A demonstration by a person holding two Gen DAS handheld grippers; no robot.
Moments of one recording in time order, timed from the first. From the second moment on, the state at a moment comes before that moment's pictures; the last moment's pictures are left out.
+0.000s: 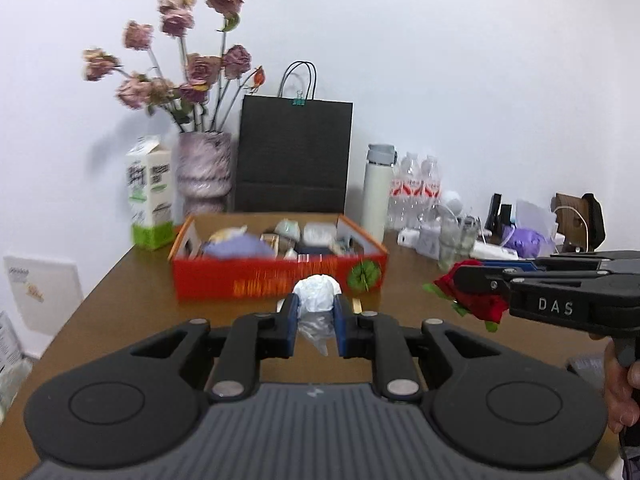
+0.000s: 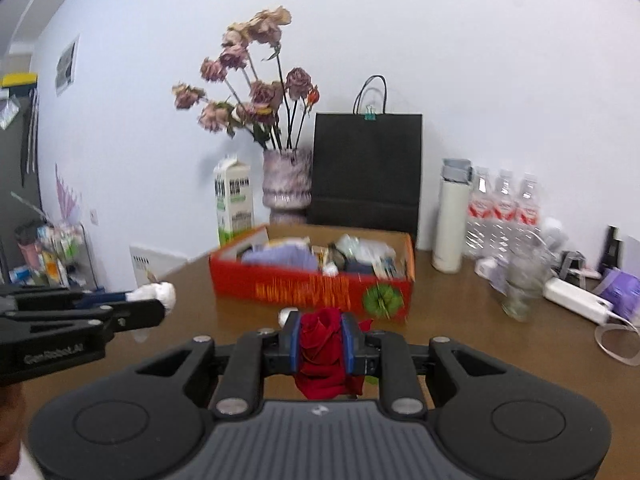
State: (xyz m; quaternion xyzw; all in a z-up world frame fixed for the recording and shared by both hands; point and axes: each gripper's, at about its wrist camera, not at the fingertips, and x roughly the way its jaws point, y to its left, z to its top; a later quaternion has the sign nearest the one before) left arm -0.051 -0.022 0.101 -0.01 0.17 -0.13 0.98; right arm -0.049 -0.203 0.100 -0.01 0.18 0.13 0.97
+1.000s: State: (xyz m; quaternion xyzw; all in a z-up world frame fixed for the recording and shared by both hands) left arm 0.306 0.012 0.080 -0.07 0.38 -0.11 0.91; right arm 0.312 -0.185 0.071 0.05 0.41 0.12 0.90
